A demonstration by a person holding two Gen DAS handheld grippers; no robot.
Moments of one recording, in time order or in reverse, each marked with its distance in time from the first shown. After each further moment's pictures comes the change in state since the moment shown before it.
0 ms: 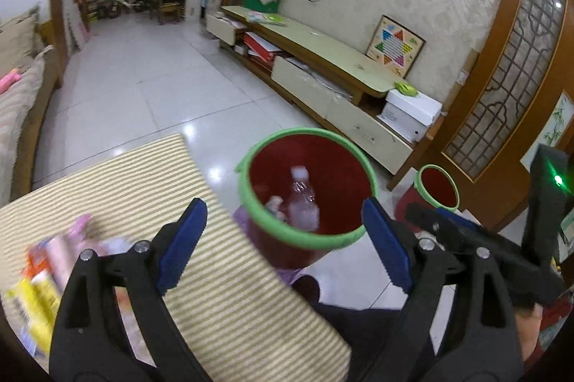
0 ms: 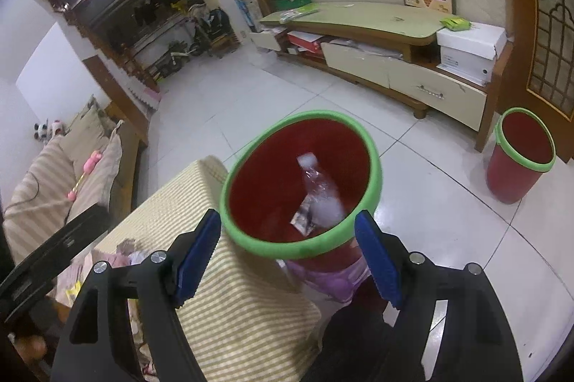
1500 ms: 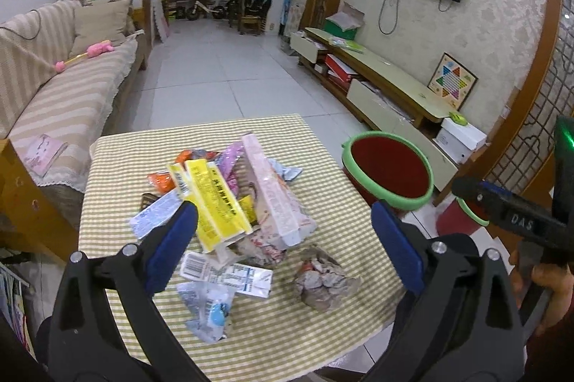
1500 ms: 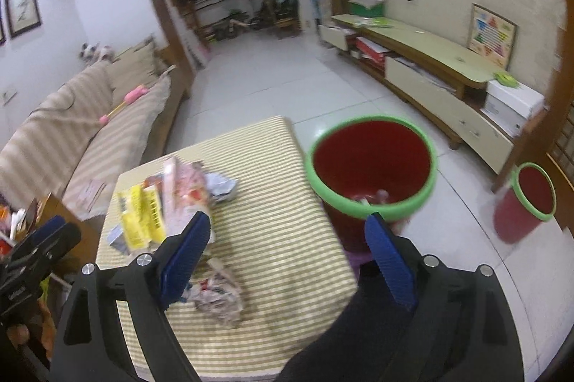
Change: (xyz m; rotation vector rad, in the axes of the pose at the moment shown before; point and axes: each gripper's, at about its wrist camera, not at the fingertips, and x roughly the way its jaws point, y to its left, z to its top) left arm -0.172 0.089 -0.111 -0.162 -0.098 0.230; right arm -0.073 0.127 -0.075 -0.315 0.029 0.091
